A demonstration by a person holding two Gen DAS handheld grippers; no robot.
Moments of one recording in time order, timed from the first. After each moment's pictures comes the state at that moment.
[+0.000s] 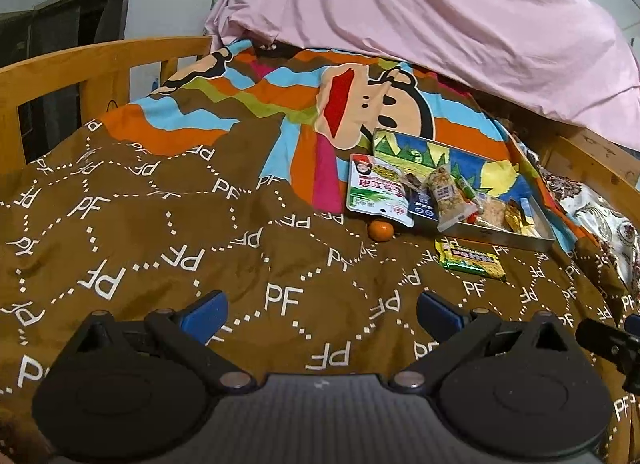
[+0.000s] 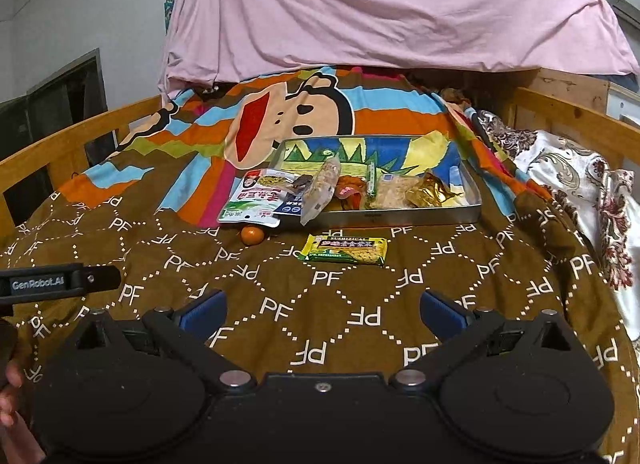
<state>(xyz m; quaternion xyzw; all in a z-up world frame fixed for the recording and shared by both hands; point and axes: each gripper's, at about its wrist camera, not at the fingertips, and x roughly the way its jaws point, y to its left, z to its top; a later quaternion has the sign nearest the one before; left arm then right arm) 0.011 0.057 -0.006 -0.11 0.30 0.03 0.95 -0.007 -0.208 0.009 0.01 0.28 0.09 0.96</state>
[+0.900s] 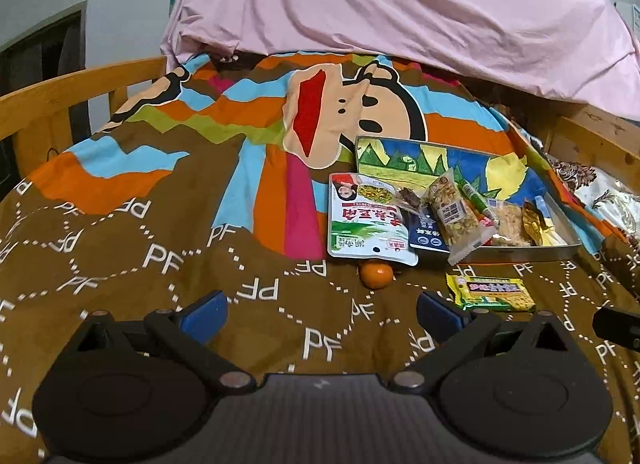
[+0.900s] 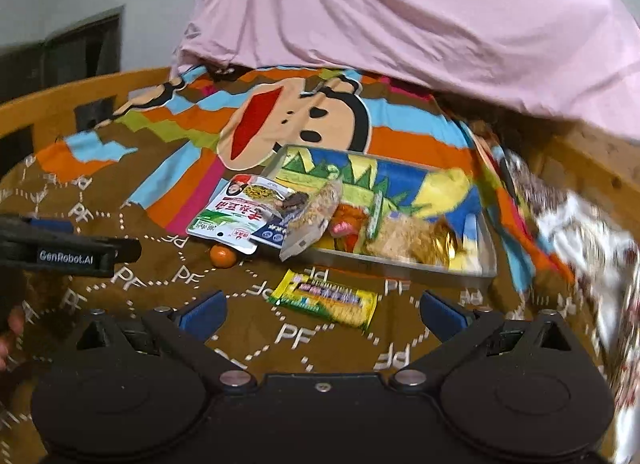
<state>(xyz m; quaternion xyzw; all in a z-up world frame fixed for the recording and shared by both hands) 0.110 0.038 -0.018 -0.04 0.29 0.01 0.96 0.081 -0.197 0.009 -0.10 0.26 0.11 0.95</state>
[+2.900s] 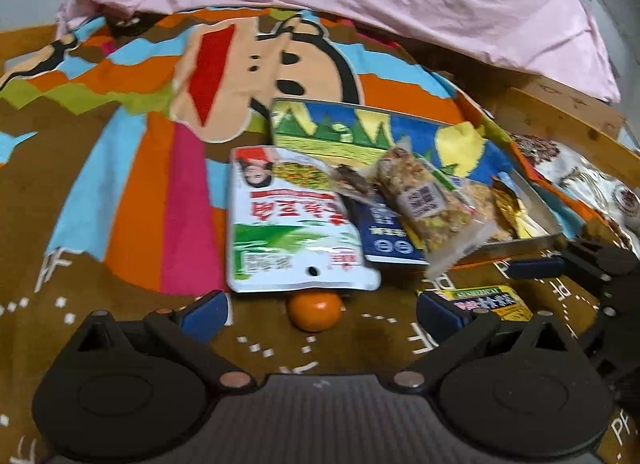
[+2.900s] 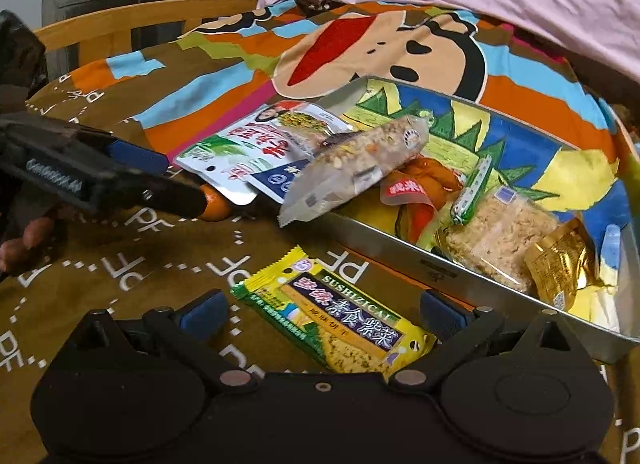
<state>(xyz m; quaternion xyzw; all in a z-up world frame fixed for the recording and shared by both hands) 0.219 0.019 -0.075 -0.05 0.31 -0.14 0.94 0.229 -0.209 -0.092 -0.13 0.31 0.29 0.89</state>
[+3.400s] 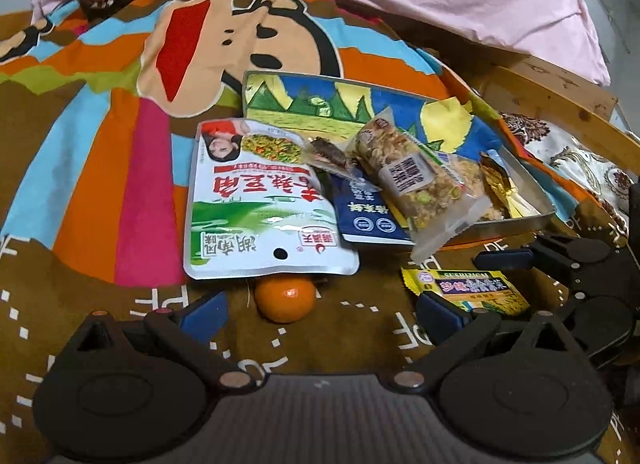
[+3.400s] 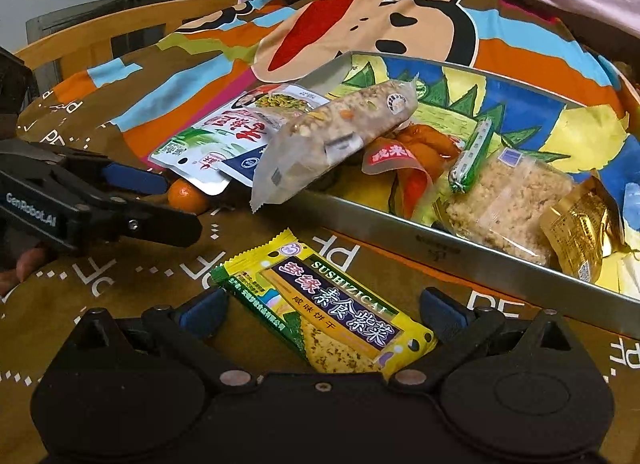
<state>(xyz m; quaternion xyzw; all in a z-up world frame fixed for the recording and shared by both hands) 0.234 0.008 -0.092 -0.05 0.34 -0.16 0.93 0.249 -0.214 -0.111 -0.09 0.34 0.29 0.89</state>
